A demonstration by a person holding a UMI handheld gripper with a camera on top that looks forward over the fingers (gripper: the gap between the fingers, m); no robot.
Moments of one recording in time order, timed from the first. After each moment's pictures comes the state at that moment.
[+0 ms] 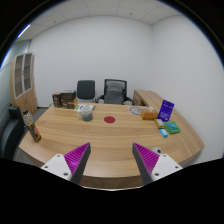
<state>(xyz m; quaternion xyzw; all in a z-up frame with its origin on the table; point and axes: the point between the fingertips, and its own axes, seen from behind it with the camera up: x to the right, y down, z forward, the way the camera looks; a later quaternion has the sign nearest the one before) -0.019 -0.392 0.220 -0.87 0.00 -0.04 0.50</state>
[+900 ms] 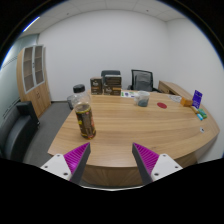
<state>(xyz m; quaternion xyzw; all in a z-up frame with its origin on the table) -0.400 -0.391 0.112 -0.88 -0.01 0.00 0.47</state>
